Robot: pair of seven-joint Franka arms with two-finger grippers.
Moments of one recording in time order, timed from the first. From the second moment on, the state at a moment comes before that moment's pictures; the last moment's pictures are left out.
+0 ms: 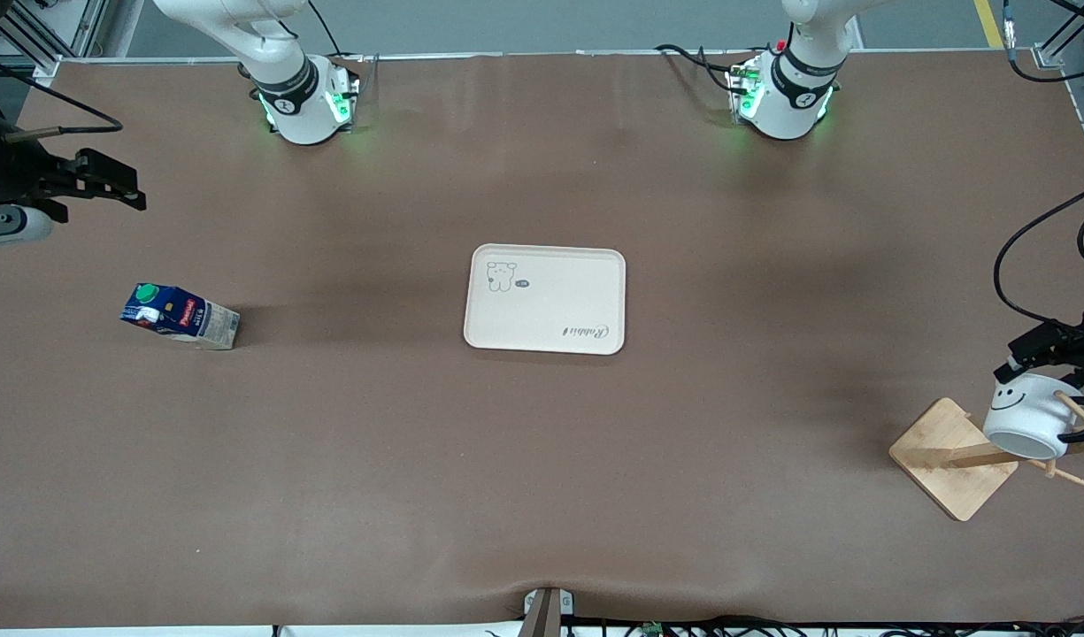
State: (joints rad) left arm 0.36 0.30 -0.06 -1.77 -0.59 2.28 0.79; right arm 0.07 0.04 -0.05 -1.46 0.03 1.33 -0.13
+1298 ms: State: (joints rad) left arm 0.36 0.34 -0.07 -1.73 -0.60 2.25 0.83; right arm 0.06 0.06 -0.05 -1.46 0.03 1.33 -0.13
